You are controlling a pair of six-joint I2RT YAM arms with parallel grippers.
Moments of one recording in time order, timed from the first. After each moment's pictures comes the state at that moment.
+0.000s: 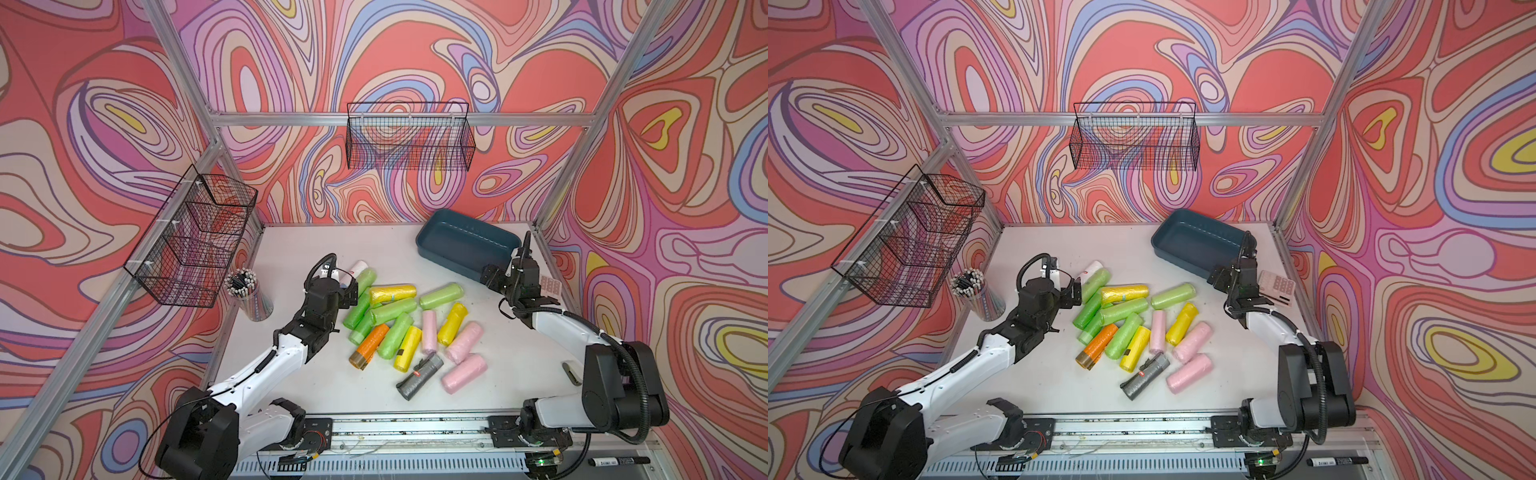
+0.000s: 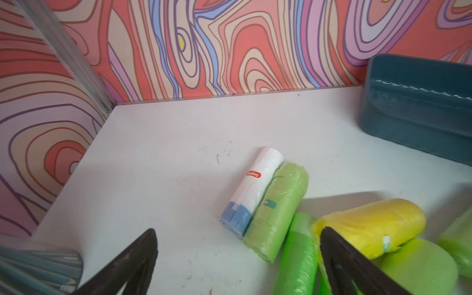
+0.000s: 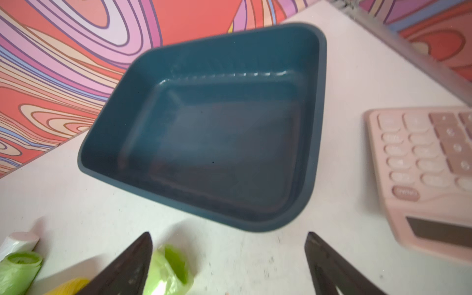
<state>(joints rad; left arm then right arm) -0.46 1.15 0.65 0.08 -0.39 -0.16 0.06 1.39 0.74 0.05 0.04 0.46</state>
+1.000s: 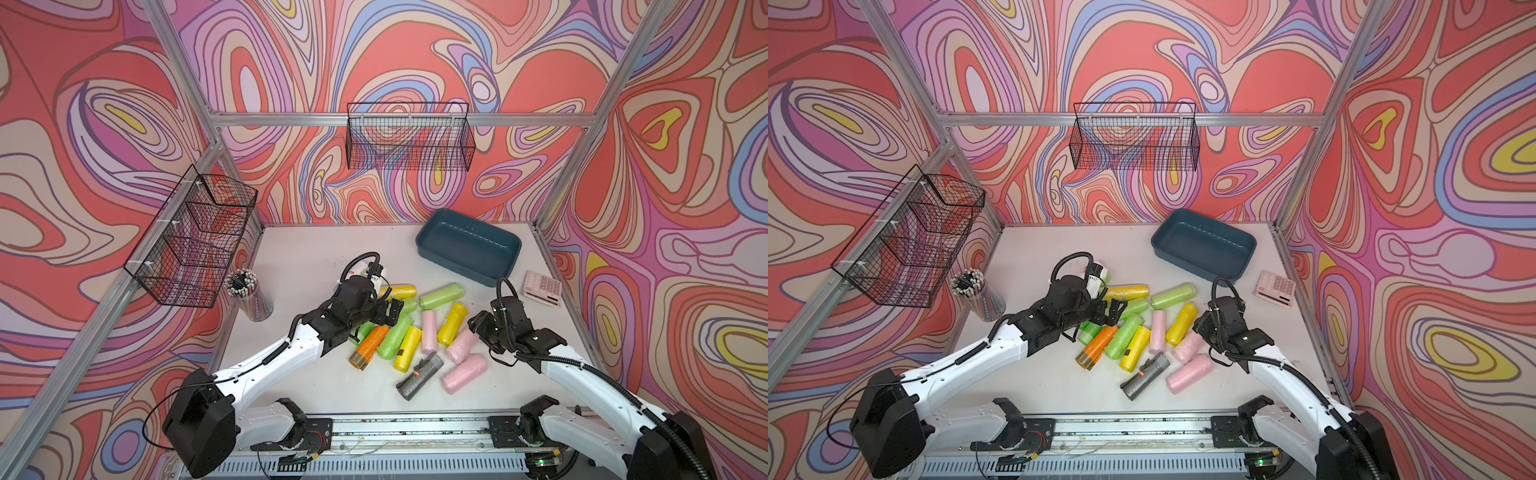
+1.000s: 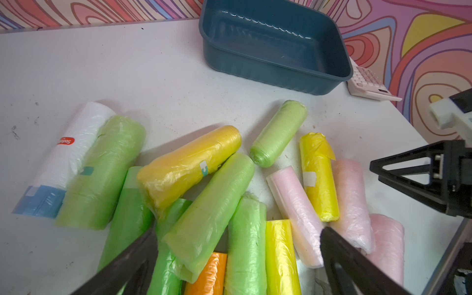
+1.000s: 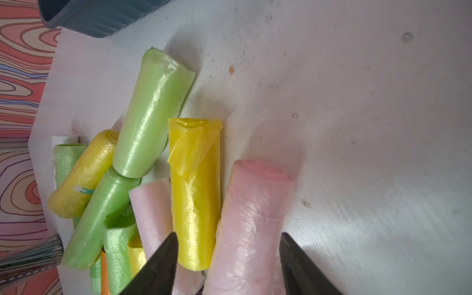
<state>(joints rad) -0.69 1.22 0.83 -0.20 0.00 -0.33 0.39 1.00 0.54 -0.46 0.03 1.03</state>
